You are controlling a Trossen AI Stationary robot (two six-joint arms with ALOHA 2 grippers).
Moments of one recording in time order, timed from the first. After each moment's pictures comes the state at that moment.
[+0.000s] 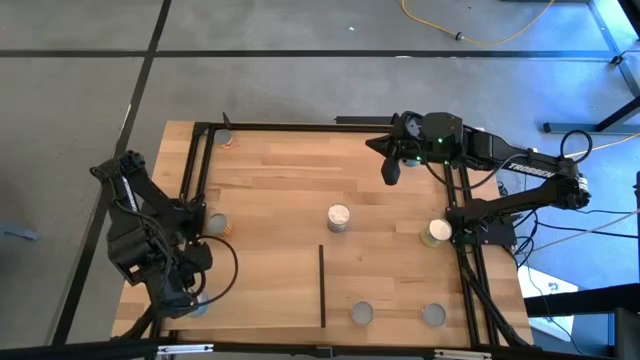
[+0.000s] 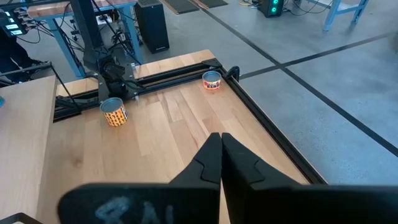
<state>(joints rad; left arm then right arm) -0.97 1.44 1.63 -1.57 0.05 -1.46 -0.20 1.14 1.24 -0.48 0.15 0.12</state>
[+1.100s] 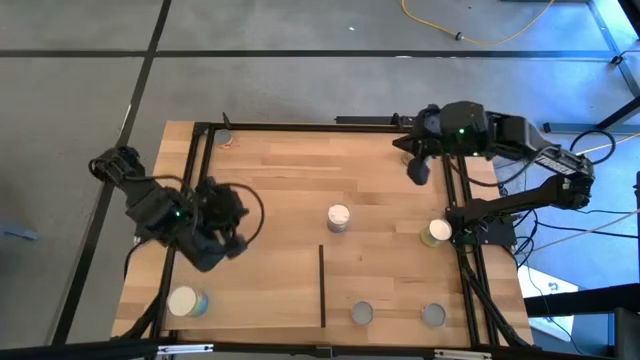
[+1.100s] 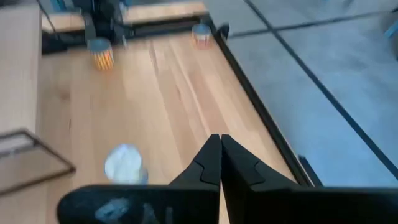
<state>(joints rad) -0.65 1.39 1.69 -1.57 -0.74 -1.11 -0.19 1.14 1.53 -1.00 0.16 0.01</state>
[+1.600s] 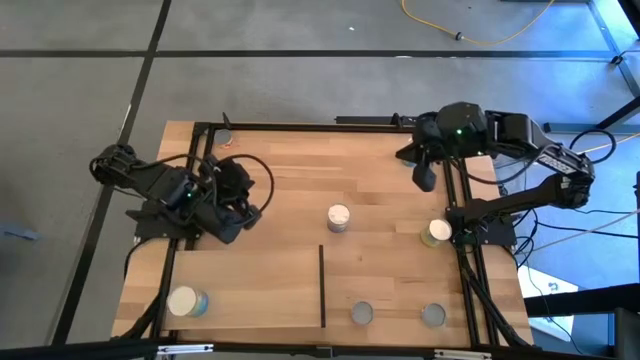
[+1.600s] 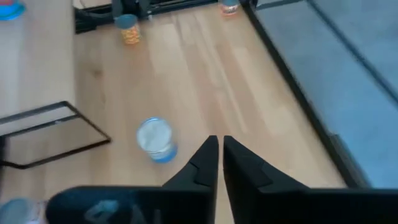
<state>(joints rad) -0.46 1.38 1.69 -1.57 -0.83 -1.06 -0.19 1.16 1.56 -1.12 0.03 0.07</state>
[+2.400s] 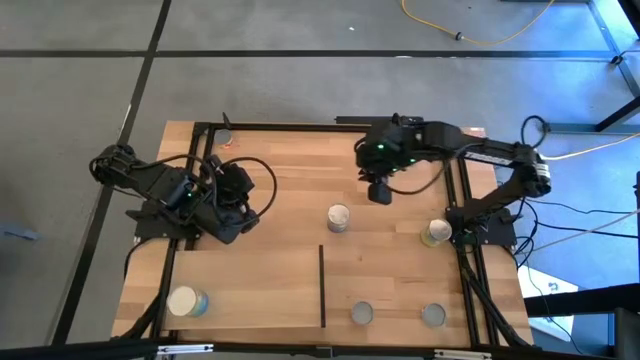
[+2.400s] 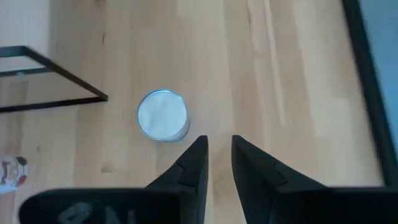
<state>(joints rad) -0.46 1.38 1.69 -1.57 -0.79 -0.96 -0.17 1.51 1.56 -1.06 -0.07 -0.09</state>
